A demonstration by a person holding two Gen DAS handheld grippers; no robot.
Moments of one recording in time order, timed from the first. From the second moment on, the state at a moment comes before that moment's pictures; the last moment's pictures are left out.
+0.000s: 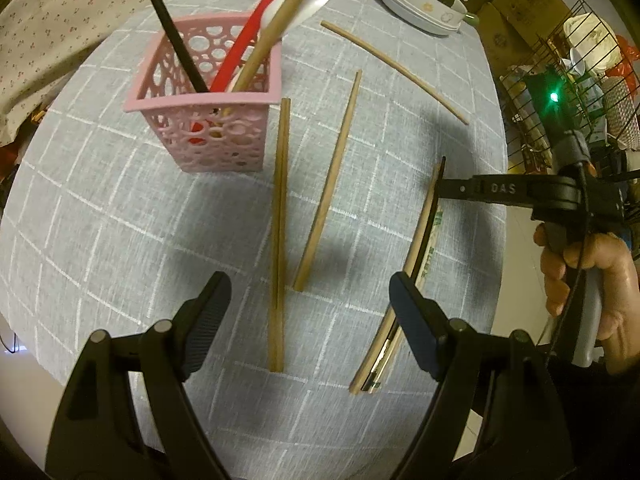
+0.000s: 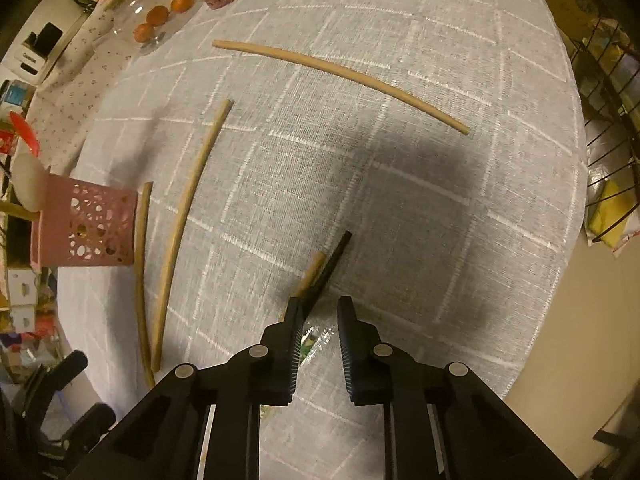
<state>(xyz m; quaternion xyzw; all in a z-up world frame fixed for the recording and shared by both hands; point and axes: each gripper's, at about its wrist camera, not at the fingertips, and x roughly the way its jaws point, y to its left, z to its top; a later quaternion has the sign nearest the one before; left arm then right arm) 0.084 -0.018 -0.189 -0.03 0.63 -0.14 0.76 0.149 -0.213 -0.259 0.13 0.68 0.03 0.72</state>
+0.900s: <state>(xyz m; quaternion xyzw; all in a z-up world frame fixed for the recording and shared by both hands) 0.084 -0.082 -0.206 0.00 0.62 -0.20 0.76 0.117 -0.244 -0.222 0.17 0.65 0.07 0.73</state>
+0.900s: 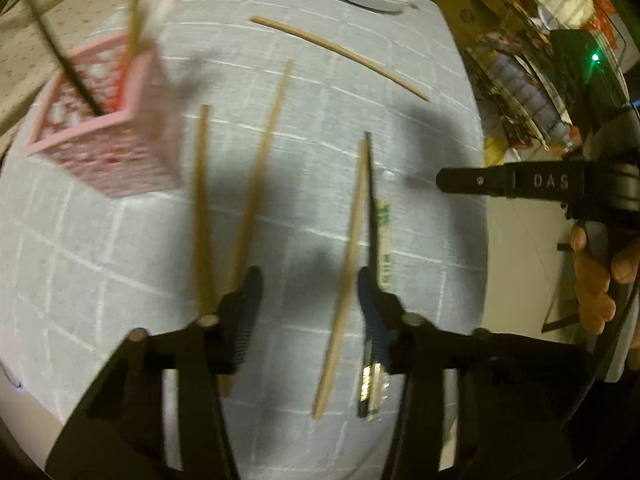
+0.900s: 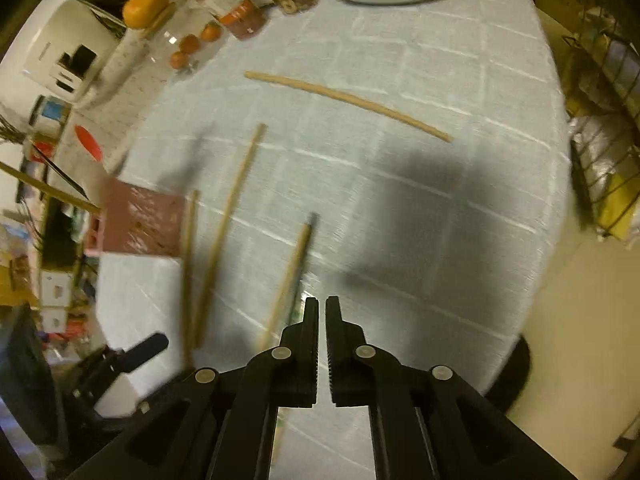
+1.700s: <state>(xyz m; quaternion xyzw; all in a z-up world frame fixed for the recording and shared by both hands) 0.107 -0.108 -0.242 0.02 0.62 -0.19 0.76 0.107 -0.265 -0.228 0.20 0.67 0.08 0.71</state>
